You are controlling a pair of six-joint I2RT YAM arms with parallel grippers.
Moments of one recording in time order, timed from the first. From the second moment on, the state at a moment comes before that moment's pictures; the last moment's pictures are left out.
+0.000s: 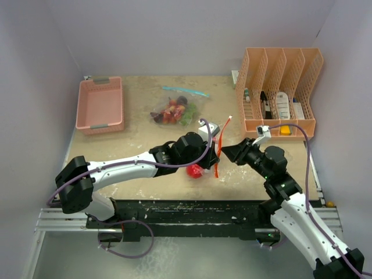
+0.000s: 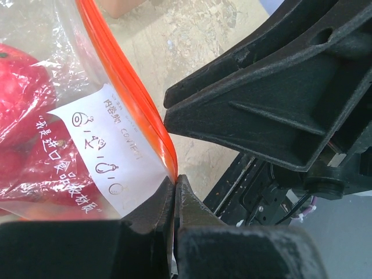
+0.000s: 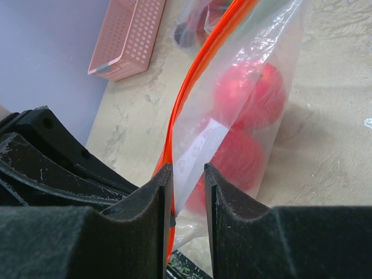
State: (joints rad) left arm -1.09 1.49 1.05 -0.02 -0.01 -0.54; right arm 0.41 0.56 0.41 -0.06 -0.21 0.71
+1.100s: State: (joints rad) left arm -1.06 1.52 1.07 -0.01 0.03 -0.54; right arm 0.41 0.63 0.38 0.00 -0.23 0.72
